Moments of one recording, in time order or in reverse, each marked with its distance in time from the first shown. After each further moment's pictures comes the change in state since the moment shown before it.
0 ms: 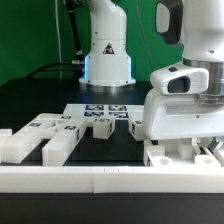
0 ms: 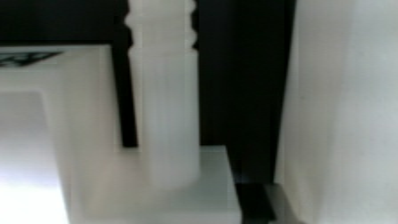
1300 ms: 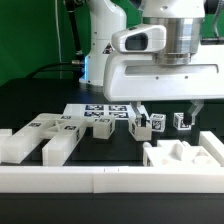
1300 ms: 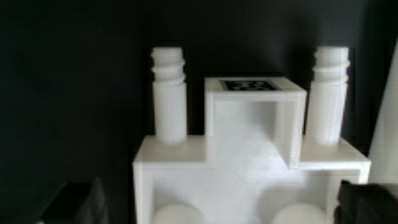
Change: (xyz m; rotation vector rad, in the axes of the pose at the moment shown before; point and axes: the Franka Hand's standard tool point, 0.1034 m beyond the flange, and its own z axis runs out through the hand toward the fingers) arm -0.023 0.060 -0.054 -0.033 0.001 -0.028
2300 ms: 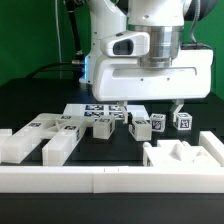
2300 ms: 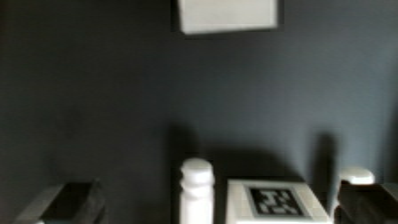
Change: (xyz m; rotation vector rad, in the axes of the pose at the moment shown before) arm -0.051 0.014 0.013 -0.009 -0.003 -0.047
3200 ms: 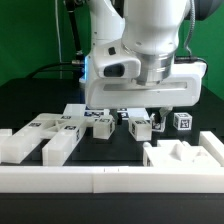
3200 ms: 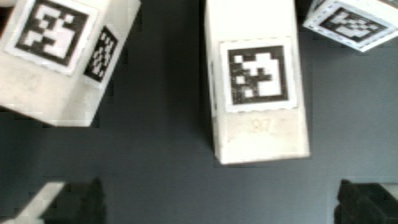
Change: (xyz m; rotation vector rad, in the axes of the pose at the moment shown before) arm -0.032 0.010 0.013 0.029 -0.431 0.029
